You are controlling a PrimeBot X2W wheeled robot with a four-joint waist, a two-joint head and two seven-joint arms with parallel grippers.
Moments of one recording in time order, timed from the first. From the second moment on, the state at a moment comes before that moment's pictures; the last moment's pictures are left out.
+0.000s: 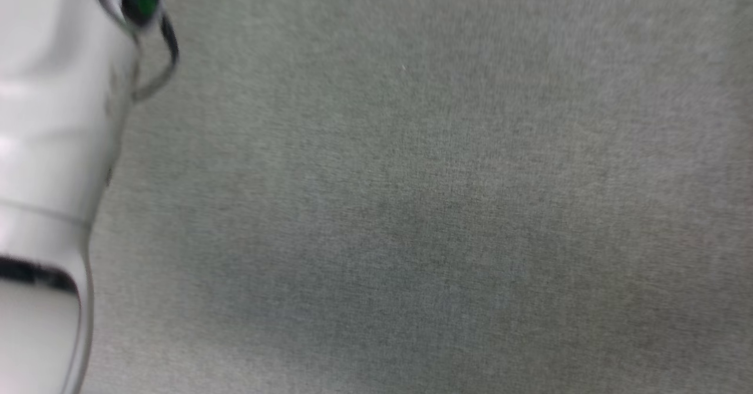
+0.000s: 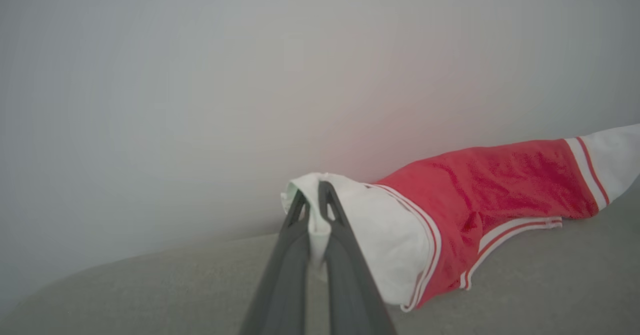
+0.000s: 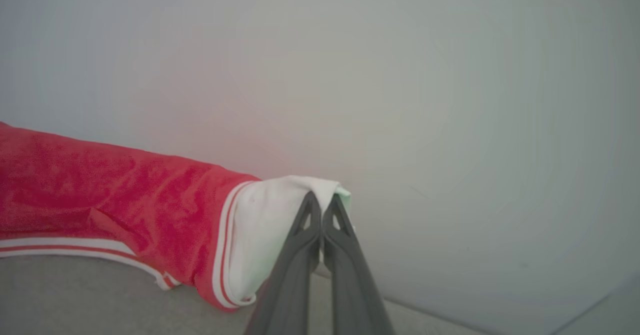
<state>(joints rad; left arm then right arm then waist) -1.45 0.34 -0.58 0.90 -0.77 -0.13 -0.12 -1.34 -0.47 0.36 0.79 0.38 0.13 -0.15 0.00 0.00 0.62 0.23</state>
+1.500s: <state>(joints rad) -0.07 0.84 -0.68 -0.17 -1.00 0.36 -0.01 0.10 -0.85 0.32 0.03 0.99 0.13 0.38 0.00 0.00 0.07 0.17</state>
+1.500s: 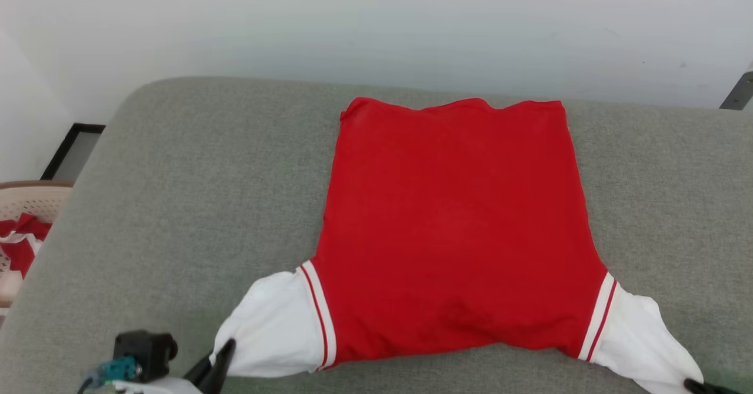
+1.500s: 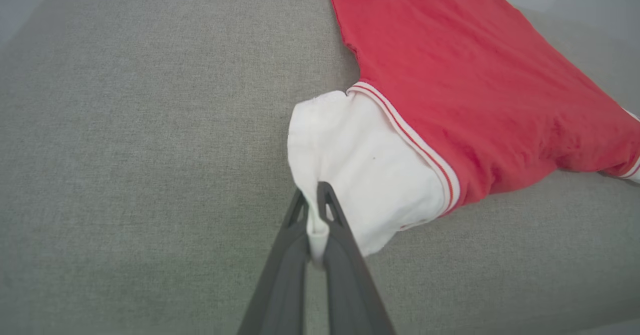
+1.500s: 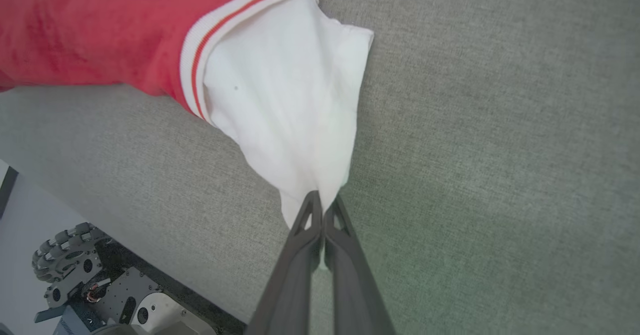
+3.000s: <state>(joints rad) -0.16 0.69 -0.74 -0.10 -0.95 0.28 -0.11 -0.24 -0.81 0.13 0.00 0.77 0.13 0.49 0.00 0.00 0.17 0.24</state>
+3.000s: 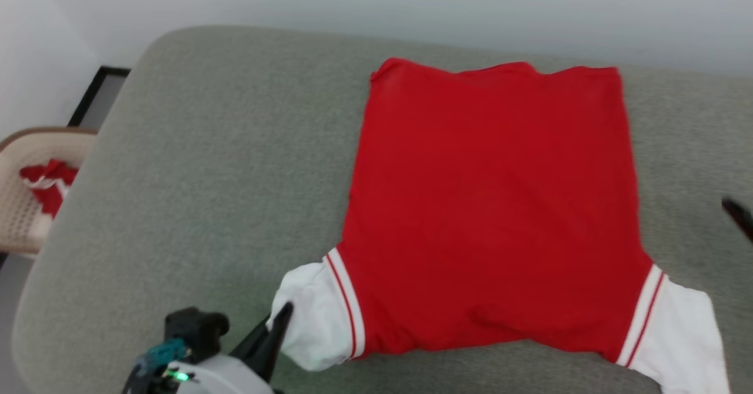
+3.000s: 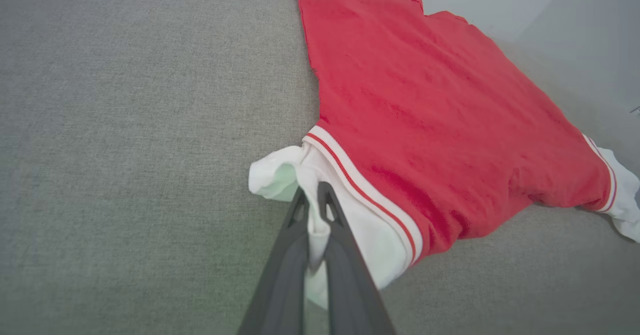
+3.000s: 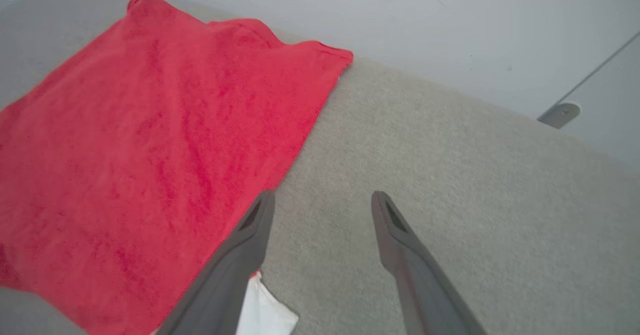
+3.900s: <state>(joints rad) -0.43 0.44 -0.85 0.09 -0.88 0.06 -0.17 -1.00 -0.65 0.15 0.82 0.45 0.13 0.60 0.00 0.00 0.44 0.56</state>
